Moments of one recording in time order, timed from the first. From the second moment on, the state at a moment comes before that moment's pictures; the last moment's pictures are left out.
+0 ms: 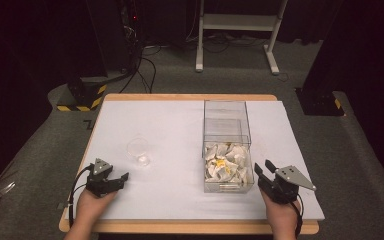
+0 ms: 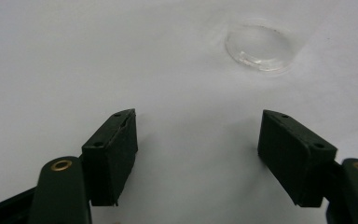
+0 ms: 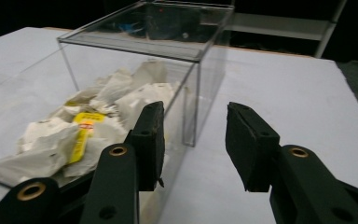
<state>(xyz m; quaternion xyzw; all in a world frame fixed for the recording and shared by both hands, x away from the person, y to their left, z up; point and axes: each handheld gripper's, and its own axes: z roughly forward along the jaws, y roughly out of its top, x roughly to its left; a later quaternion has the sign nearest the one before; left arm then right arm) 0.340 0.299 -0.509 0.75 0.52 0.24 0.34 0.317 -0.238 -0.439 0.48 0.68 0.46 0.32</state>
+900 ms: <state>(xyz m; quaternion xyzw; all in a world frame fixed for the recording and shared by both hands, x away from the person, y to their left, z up) 0.341 0.303 -0.499 0.75 0.52 0.22 0.35 0.347 -0.272 -0.491 0.53 0.71 0.36 0.28</state>
